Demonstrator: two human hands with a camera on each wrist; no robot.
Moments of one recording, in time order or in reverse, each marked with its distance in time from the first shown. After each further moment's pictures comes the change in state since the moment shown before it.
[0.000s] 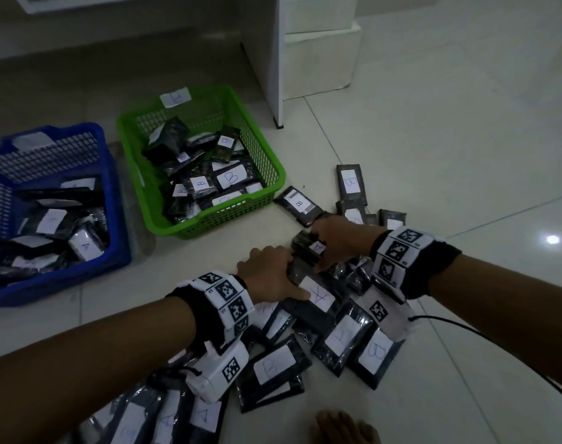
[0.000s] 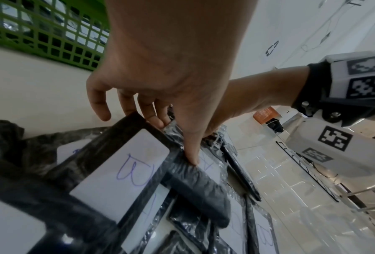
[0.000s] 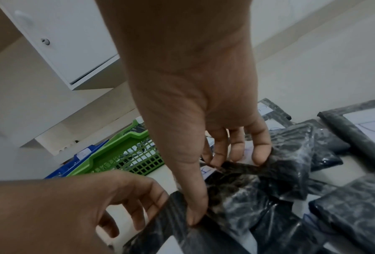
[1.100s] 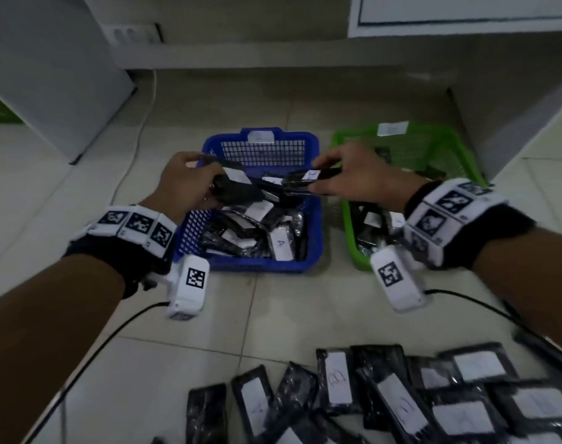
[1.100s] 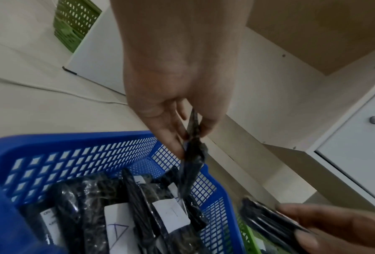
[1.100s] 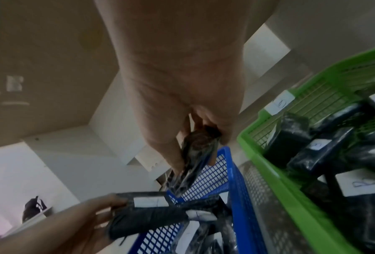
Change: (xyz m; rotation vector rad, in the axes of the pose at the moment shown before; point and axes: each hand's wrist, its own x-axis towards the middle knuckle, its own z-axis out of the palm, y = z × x) left_hand -0.157 -0.328 -0.209 -1.118 1.051 -0.396; right_hand 0.115 -0.302 -0.148 0.481 0.411 -0.408
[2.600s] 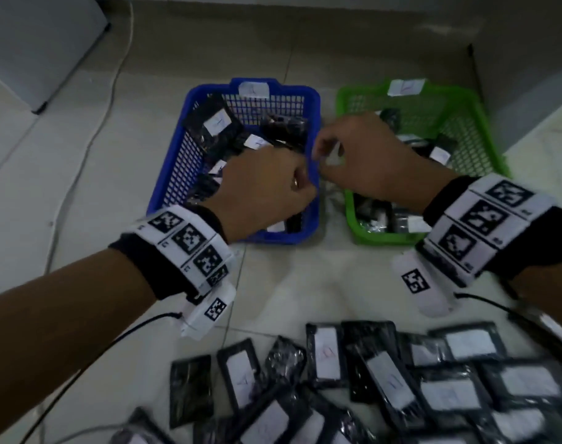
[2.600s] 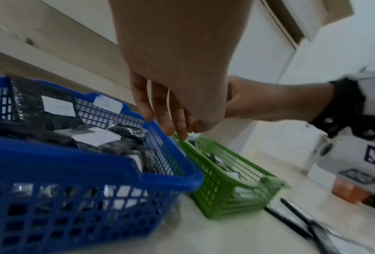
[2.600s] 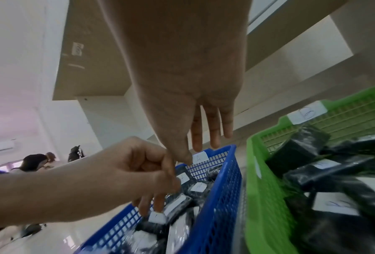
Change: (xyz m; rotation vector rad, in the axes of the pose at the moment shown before) left_hand -0.062 -0.017 0.085 0.992 -0.274 0.762; right_hand -0.008 0.023 0.012 -0.317 0.010 -0.375
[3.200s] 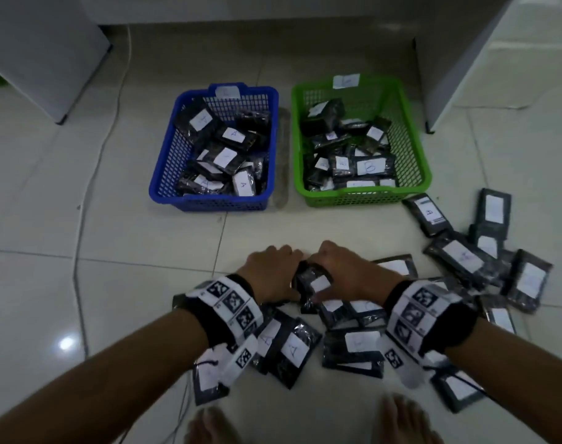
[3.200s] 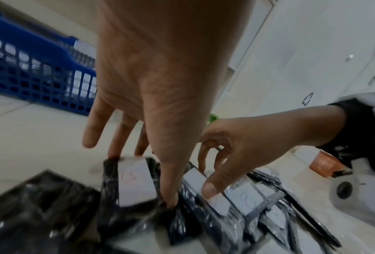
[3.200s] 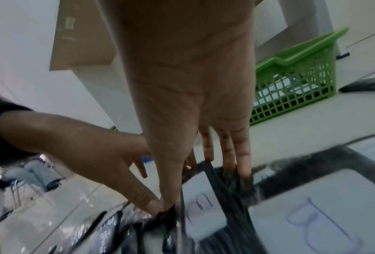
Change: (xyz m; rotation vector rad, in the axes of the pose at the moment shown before) left_hand -0.138 0.116 0.072 0.135 -0.695 0.020; right_hand -0.229 -0.010 0.065 0.118 -0.541 0.157
